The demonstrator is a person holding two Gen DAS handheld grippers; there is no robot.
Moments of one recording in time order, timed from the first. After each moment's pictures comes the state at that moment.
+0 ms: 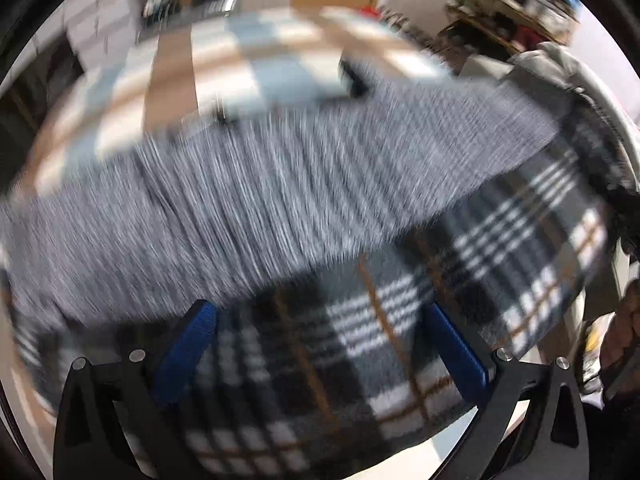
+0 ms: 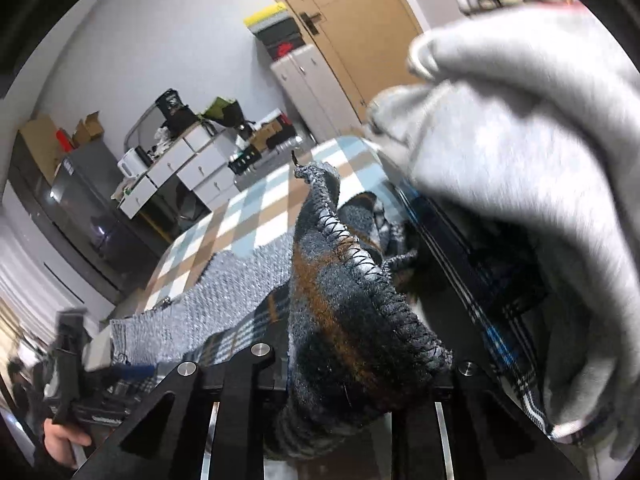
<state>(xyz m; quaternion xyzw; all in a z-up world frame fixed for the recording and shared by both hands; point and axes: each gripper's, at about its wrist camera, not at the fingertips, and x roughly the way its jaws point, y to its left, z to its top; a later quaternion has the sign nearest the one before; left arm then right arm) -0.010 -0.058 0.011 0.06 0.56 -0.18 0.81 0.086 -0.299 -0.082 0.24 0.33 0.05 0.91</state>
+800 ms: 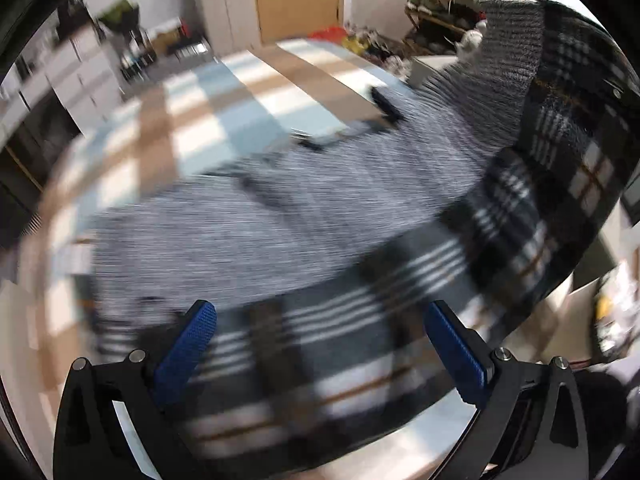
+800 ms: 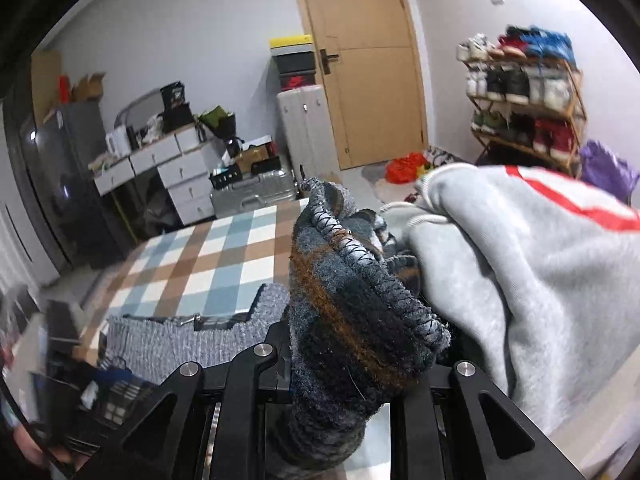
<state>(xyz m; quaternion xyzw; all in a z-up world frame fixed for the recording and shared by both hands) -0.049 -0.058 0.059 0.13 0.48 -0.21 0.84 0.063 -0.259 -0.003 0.09 0.29 -0.03 0.95</state>
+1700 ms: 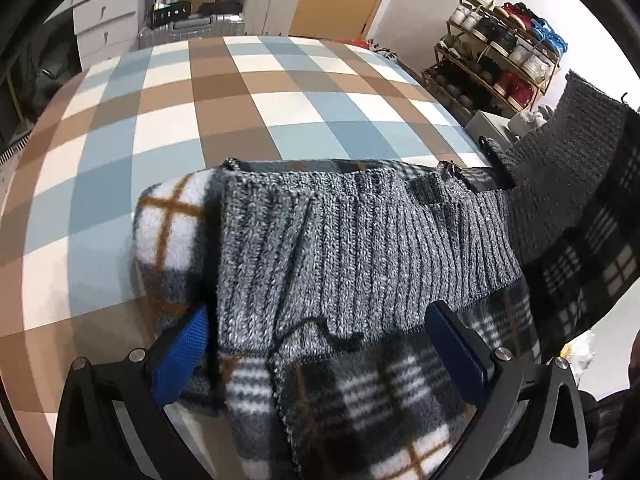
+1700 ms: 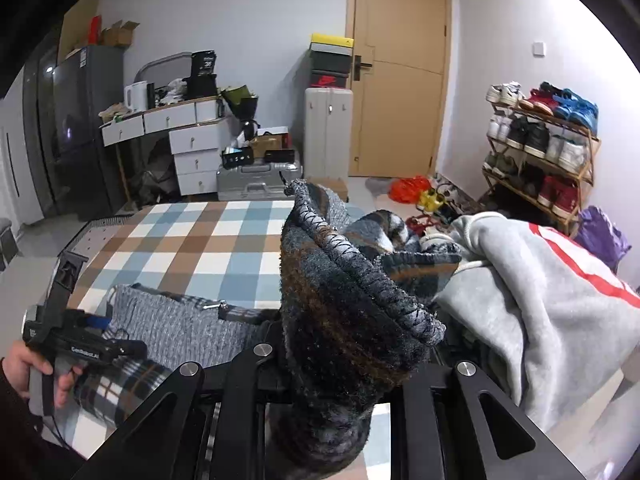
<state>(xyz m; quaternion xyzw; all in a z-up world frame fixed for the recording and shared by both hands) 0.006 0.022 0.024 -0.01 0.52 -0.25 0.82 0.065 -0.191 0.012 -0.01 0.29 -0.03 0.96</state>
